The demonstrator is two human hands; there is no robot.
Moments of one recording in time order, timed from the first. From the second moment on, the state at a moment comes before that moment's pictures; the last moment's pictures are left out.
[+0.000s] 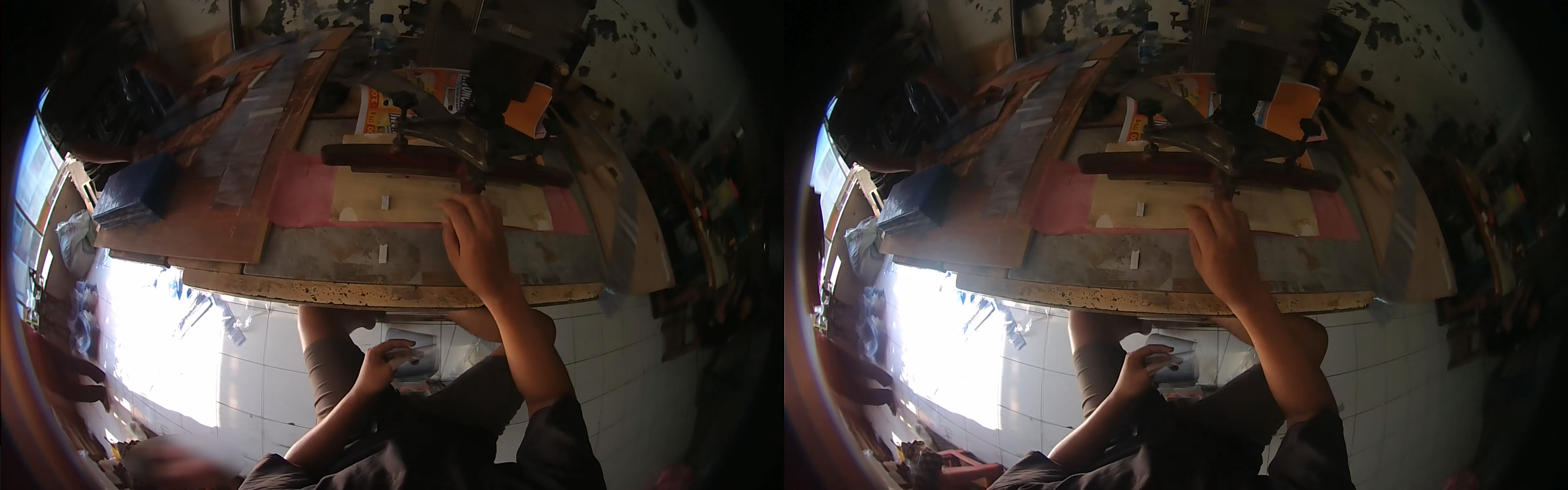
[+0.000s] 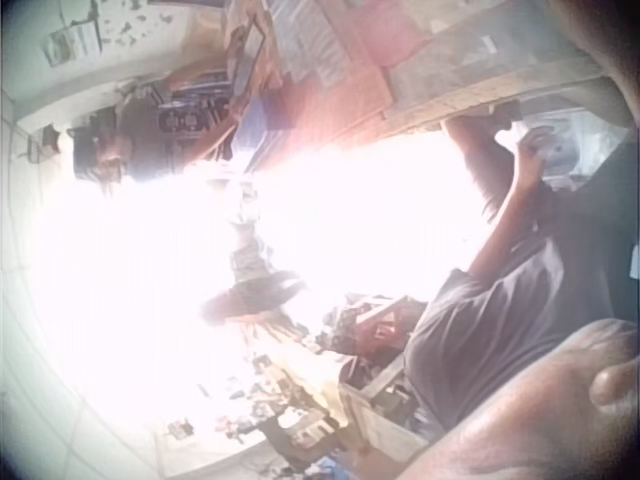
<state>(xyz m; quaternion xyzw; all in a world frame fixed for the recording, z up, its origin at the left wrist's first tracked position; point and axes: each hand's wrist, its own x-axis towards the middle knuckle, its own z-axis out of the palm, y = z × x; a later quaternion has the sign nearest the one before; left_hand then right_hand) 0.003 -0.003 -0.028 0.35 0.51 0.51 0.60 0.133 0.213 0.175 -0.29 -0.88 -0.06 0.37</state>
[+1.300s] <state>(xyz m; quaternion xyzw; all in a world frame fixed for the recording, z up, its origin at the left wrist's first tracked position) -0.003 -0.010 0.014 0.40 0.52 0.52 0.55 0.125 0.245 0.125 -0.30 -0.93 0.01 0.21</state>
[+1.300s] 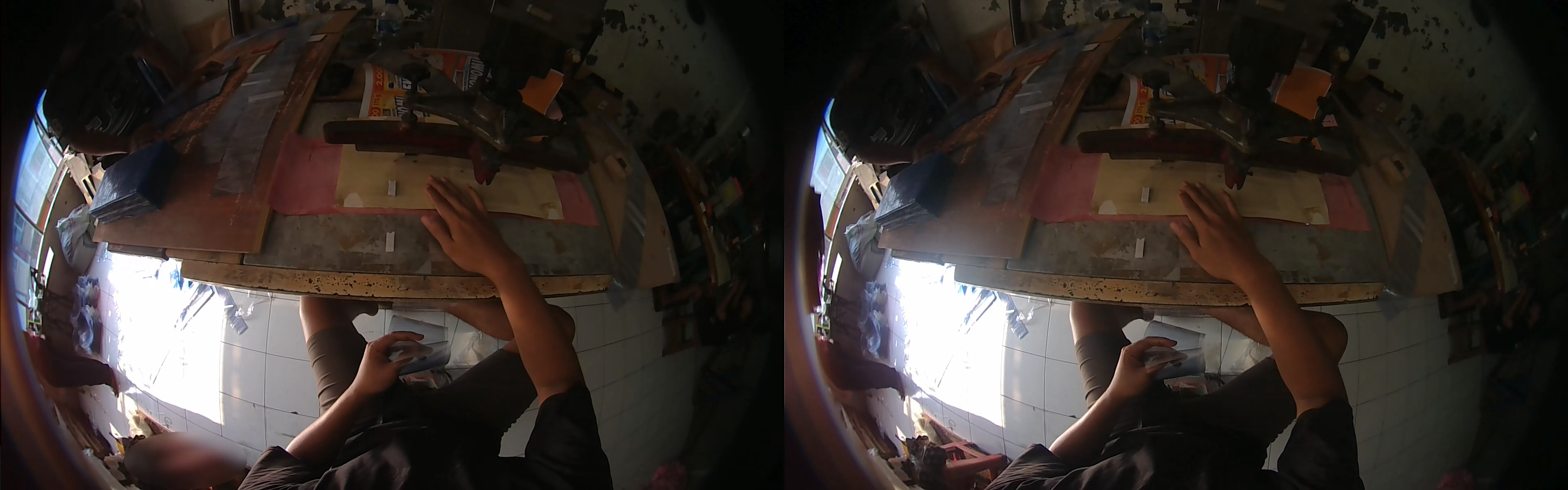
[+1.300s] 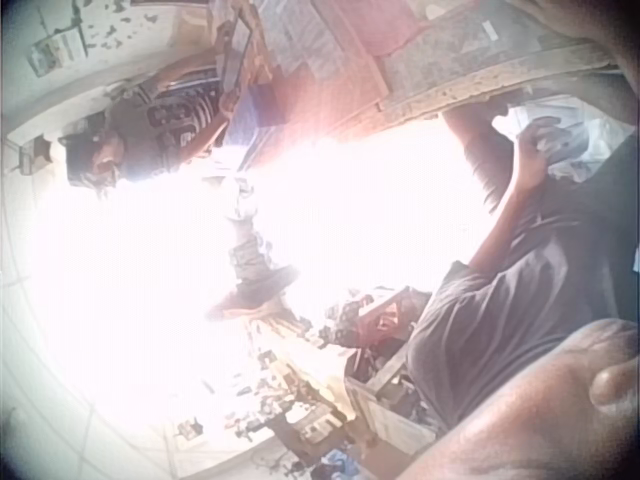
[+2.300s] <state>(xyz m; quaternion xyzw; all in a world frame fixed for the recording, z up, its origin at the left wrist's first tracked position) -0.007 -0.010 0.013 0.43 0.53 0.50 0.54 0.126 0.243 0.128 -0.31 -0.93 0.01 0.18</state>
